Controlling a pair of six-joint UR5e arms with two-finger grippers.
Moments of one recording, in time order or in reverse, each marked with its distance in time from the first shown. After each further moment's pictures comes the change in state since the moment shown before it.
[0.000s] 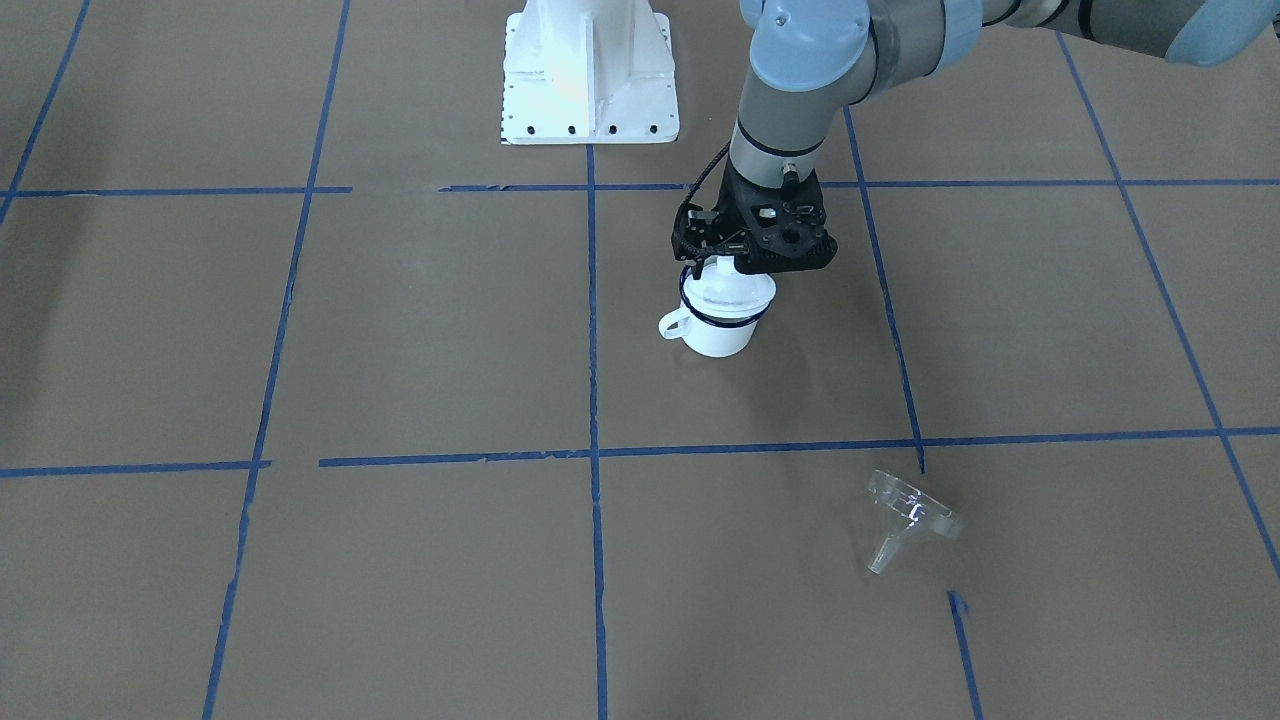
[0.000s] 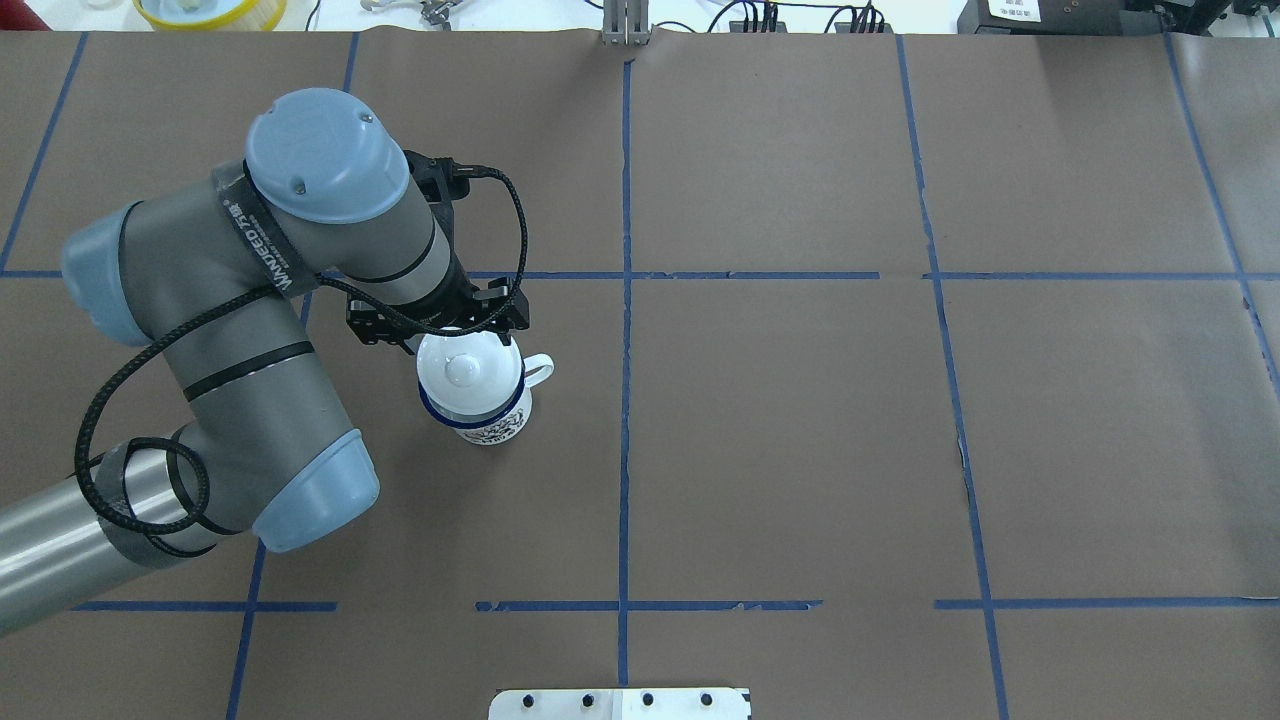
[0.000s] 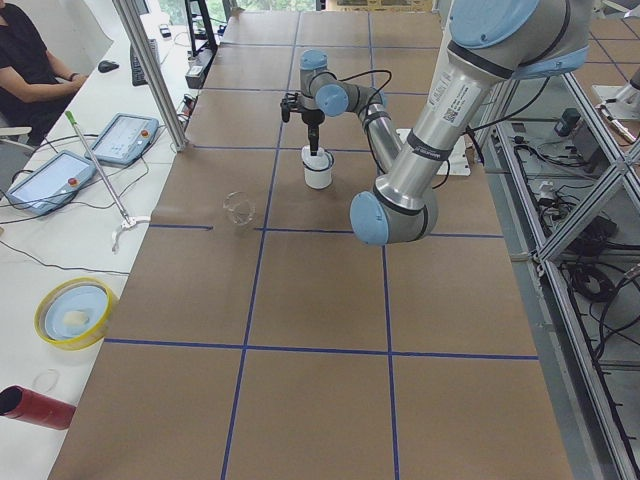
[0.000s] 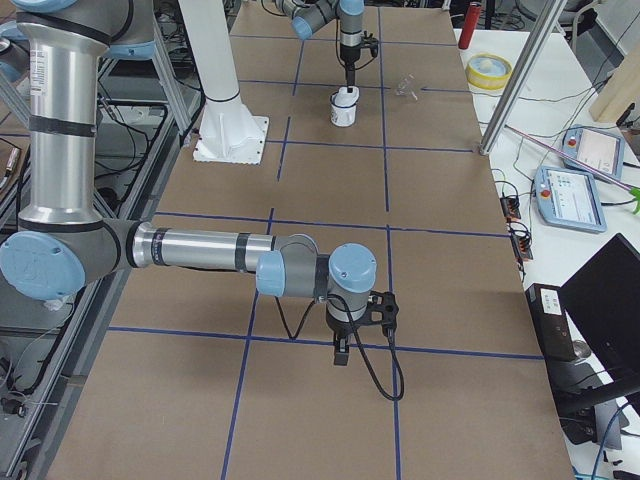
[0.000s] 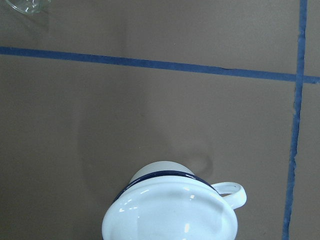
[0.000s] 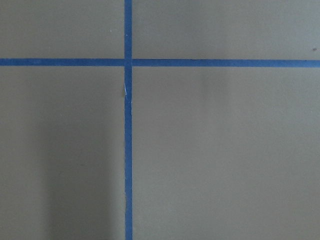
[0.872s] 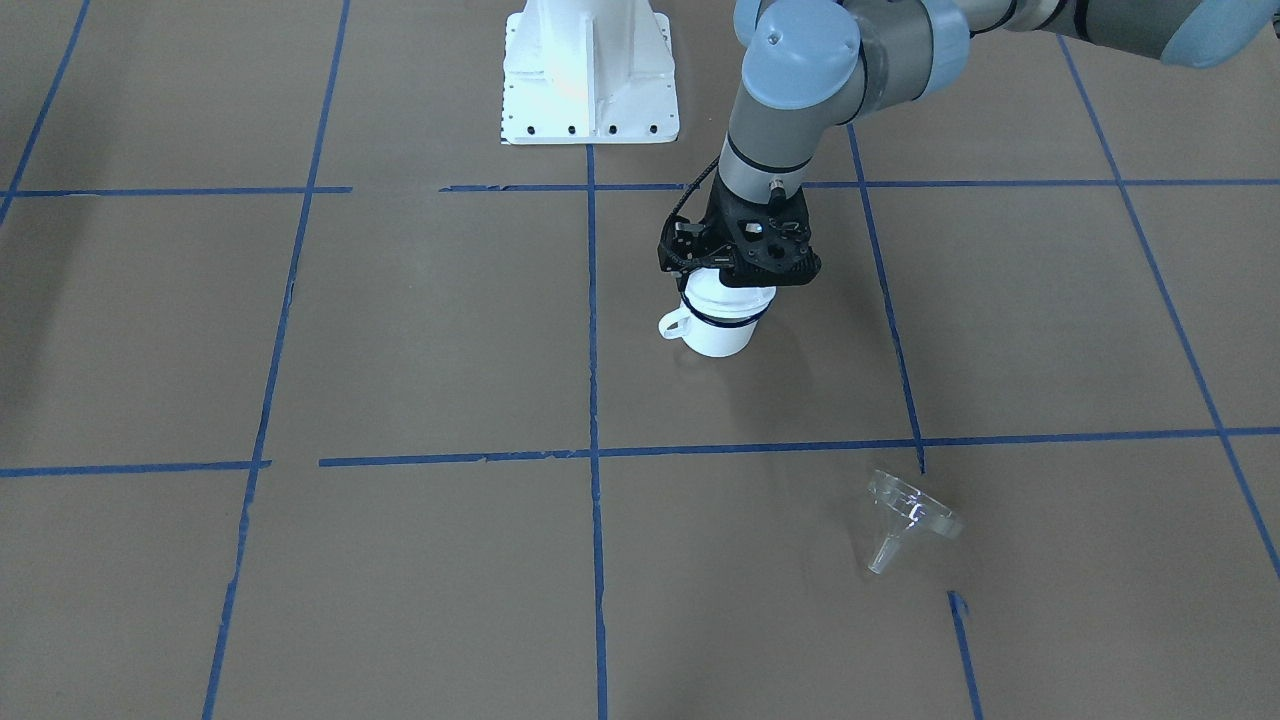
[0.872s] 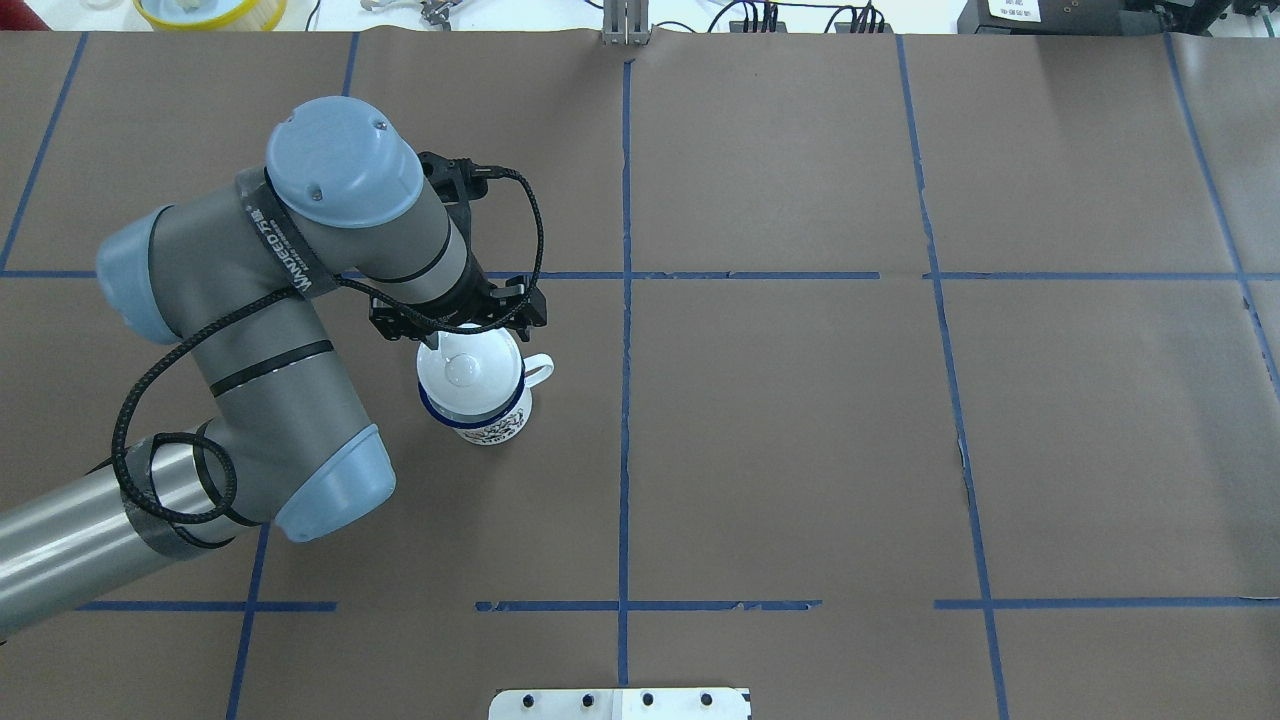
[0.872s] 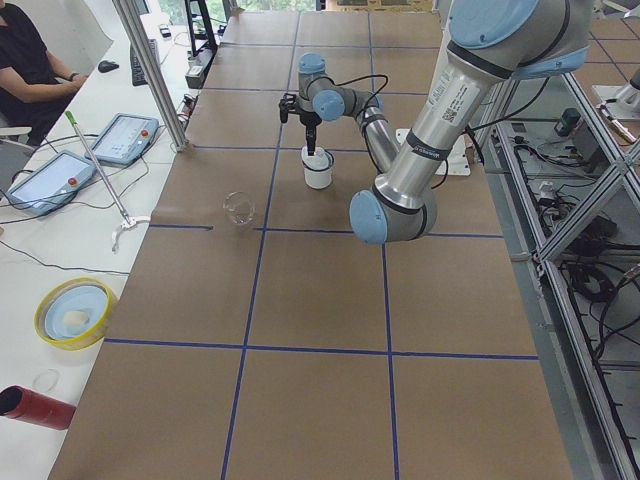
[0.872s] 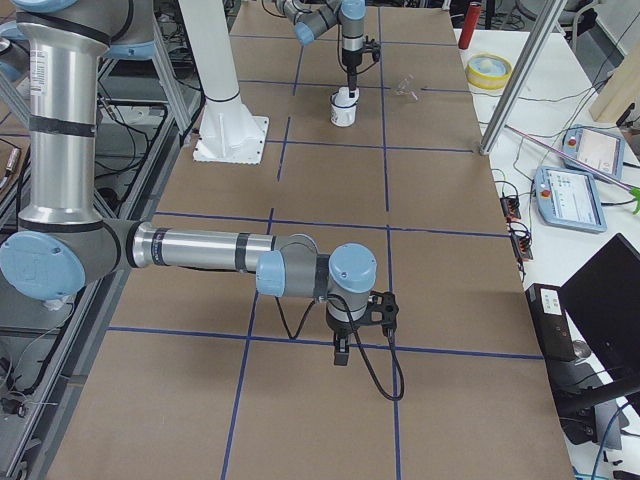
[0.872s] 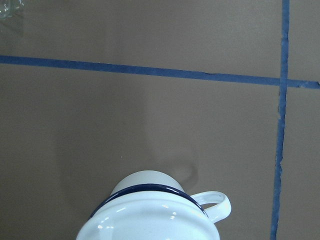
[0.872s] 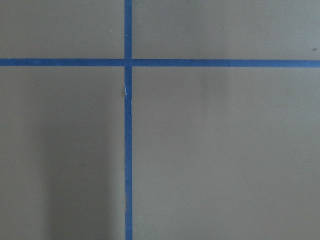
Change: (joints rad) left arm 0.006 -0.009 0.056 -0.097 -0.002 -0.001; right arm 0.000 0.000 0.000 0.000 0.000 0.000
